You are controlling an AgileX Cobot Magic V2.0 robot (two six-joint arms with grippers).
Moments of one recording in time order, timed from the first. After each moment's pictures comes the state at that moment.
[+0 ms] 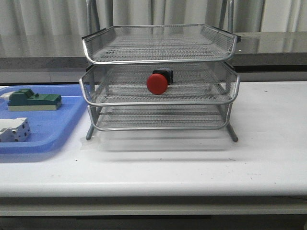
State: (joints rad) left arm -0.07 0.36 -0.24 -0.58 -0.01 0.57; right arm 0.51 0.49 -0.80 -0.45 1.03 0.33
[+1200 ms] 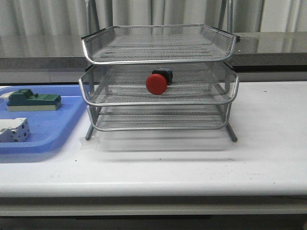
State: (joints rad) left arm -0.07 0.36 -0.24 -0.58 -0.01 0.57; right arm 0.22 0.13 -0.41 -0.26 0.56 0.22
